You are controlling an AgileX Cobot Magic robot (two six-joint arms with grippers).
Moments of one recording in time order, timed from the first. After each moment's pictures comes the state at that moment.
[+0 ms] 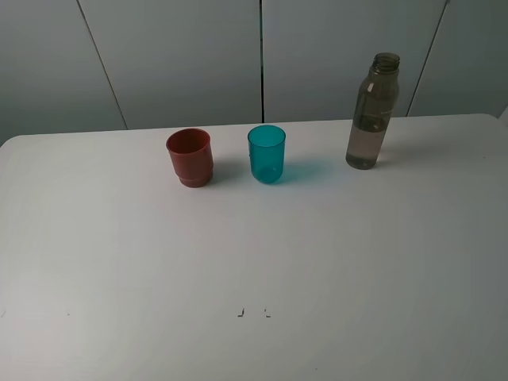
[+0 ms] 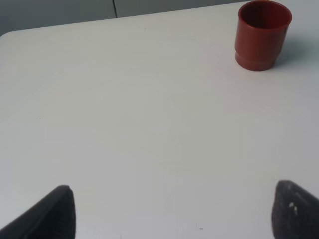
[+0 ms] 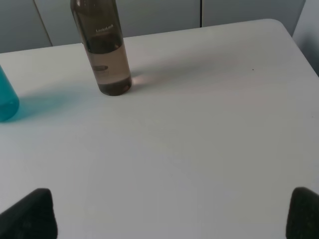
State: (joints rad) left arm -0.11 0.00 -0.51 0.02 1.09 0.01; right arm -0.08 0.00 -0.51 0.04 1.10 0.05
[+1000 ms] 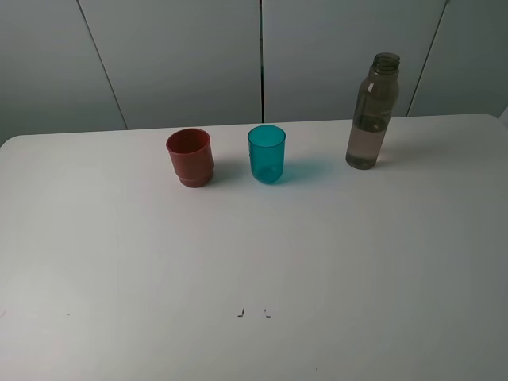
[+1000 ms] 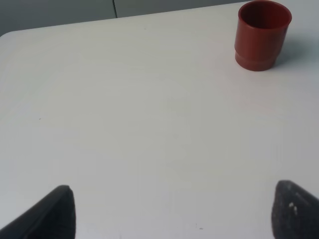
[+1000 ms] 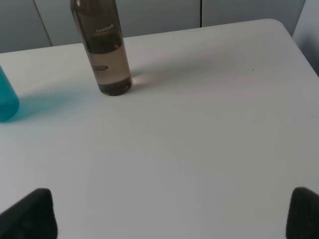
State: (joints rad) left arm -0.11 0.00 -0.51 0.02 1.09 0.00; right arm -0.08 0.00 -0.51 0.04 1.10 0.05
